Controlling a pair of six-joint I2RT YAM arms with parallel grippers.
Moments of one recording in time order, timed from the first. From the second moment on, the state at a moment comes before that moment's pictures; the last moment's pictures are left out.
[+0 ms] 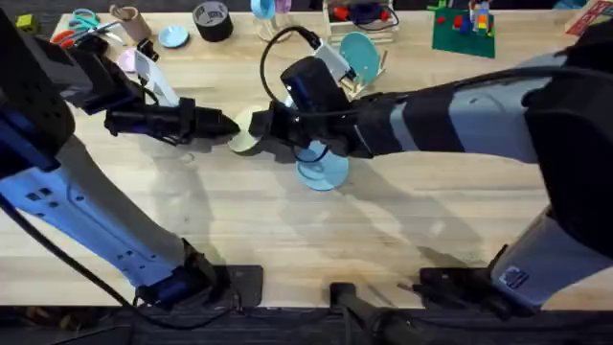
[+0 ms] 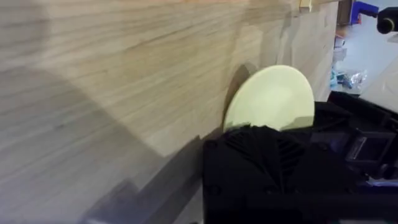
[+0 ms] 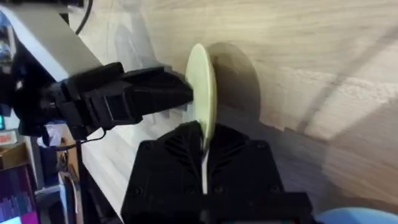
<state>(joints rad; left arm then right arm) 0.47 2.07 1.16 -0.97 1.00 0.63 0.81 1.95 1.07 0.22 -0.26 1.02</state>
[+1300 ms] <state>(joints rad) 0.44 1.48 1.22 -1.10 0.74 0.54 0.74 1.67 1.30 -0.44 -0.11 0.70</state>
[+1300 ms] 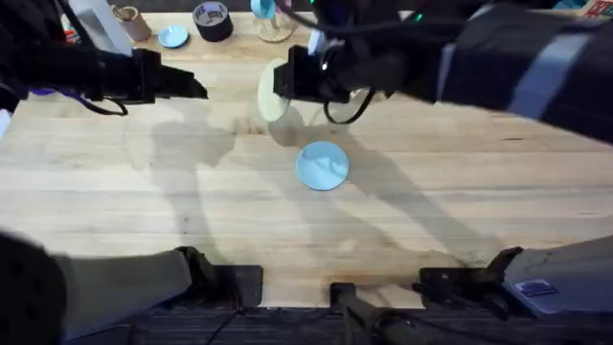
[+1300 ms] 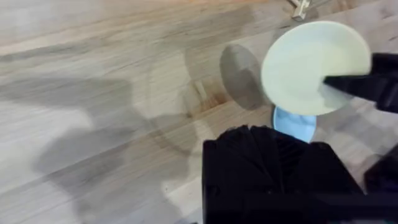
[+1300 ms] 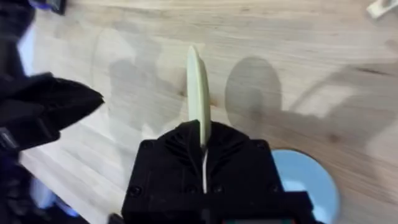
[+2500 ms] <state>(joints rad) -0.39 1.08 1.22 -0.94 0.09 0.20 0.36 1.66 1.82 -1.21 -0.05 -0.22</state>
